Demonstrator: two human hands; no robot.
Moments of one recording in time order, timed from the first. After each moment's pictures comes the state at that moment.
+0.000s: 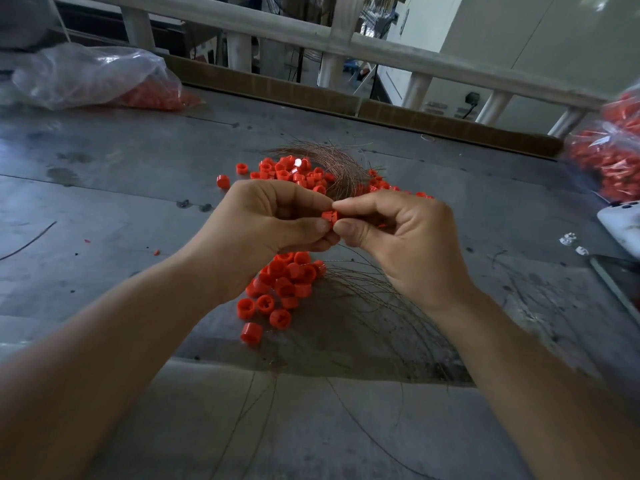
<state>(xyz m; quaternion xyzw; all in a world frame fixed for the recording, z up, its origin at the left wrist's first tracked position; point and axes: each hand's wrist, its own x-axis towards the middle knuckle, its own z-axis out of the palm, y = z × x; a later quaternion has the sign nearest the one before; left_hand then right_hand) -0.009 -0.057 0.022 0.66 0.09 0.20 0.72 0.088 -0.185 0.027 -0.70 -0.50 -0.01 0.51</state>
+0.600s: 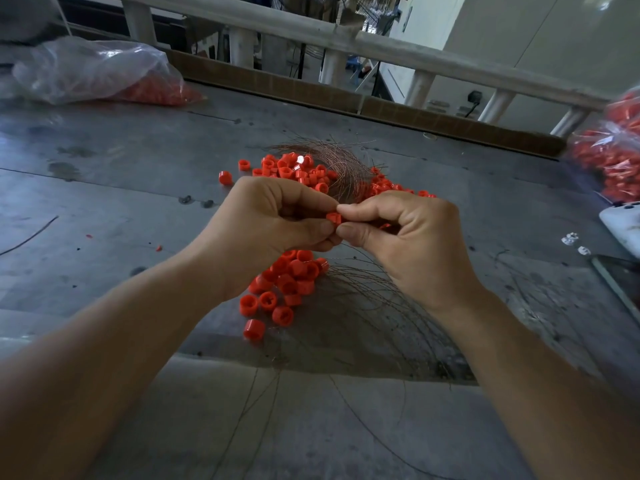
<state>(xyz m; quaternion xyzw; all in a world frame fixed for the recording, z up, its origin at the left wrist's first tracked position) -0.011 -0.059 0.022 0.71 0.07 0.21 0.66 0.088 -0.185 0.026 -0.71 -0.52 -0.06 0.48</state>
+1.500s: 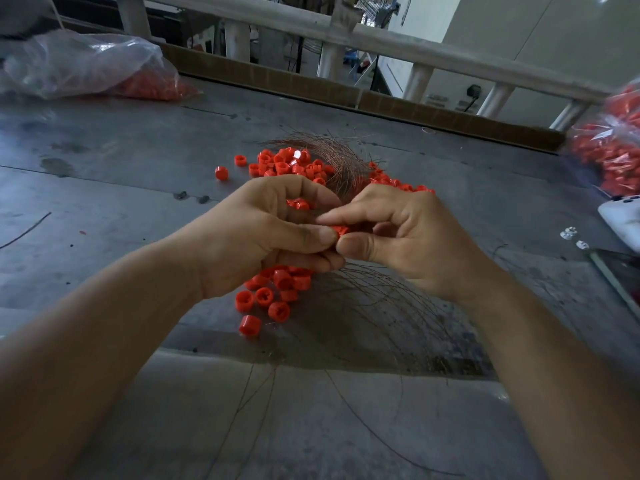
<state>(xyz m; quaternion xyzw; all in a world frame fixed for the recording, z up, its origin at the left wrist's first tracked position) -0.017 -0.053 0.024 0.64 0.03 0.06 0.77 0.095 -0.194 0.039 -0.69 -0.58 0.14 0.40</state>
